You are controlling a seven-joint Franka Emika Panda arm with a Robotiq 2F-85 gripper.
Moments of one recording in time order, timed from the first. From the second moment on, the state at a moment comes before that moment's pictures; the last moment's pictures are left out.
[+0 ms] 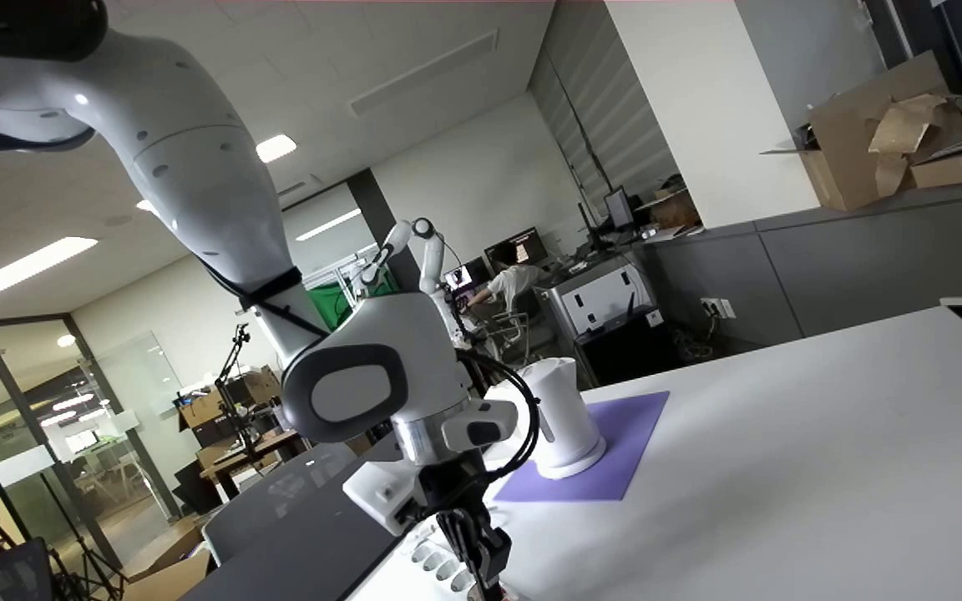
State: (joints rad) arm -0.41 0.45 0.03 -2.64 0.22 2.95 -0.18
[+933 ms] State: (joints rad) arm -0.50 0.23 0.09 -2.78 0.32 3.05 -0.32
